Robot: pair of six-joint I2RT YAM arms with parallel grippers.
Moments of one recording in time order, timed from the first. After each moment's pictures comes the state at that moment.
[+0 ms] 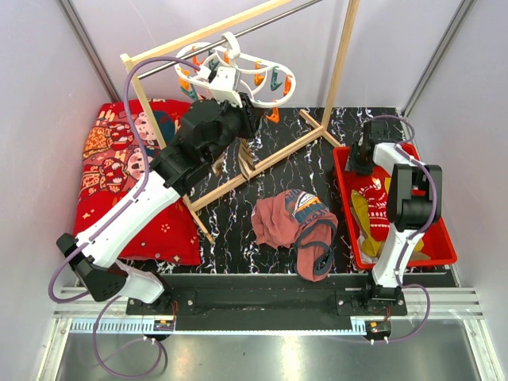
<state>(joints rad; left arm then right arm) -0.76 1.40 1.61 -0.24 -0.23 -0.28 -0.05 1.95 1.37 -0.43 -0.02 0.22</state>
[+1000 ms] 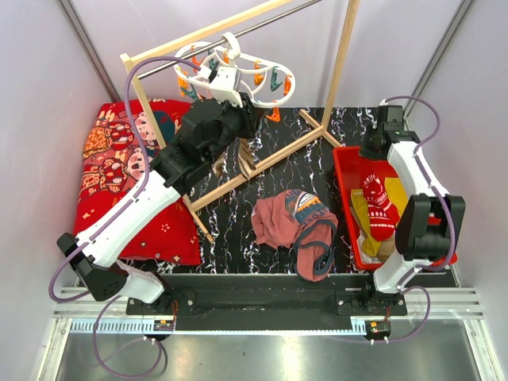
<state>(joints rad) -0.76 1.41 1.61 -0.25 -0.23 -0.29 -0.04 1.71 1.41 -0.57 0.03 0.27</state>
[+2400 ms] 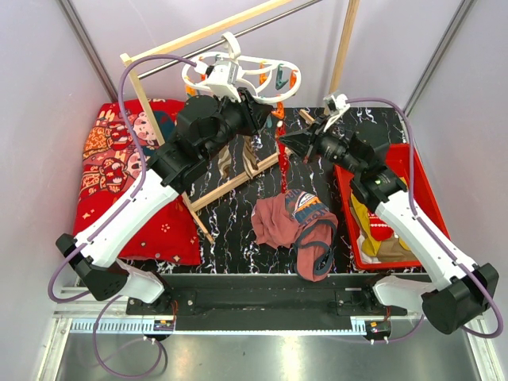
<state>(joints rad) -0.76 1.42 1.66 -0.25 -0.13 -0.42 0.46 1.18 1.15 0.10 -0.47 0.37</state>
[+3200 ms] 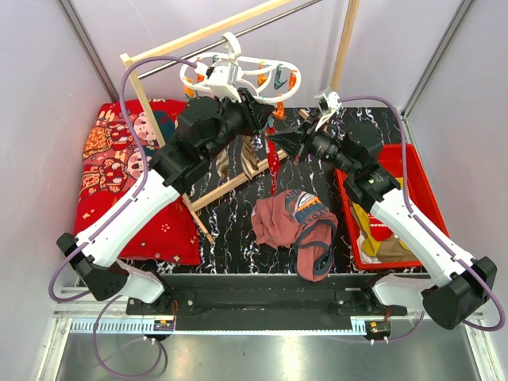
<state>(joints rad) -0.76 1.42 1.64 -0.21 -0.12 -0.44 0.55 1.22 1.19 0.15 -0.44 0.37</state>
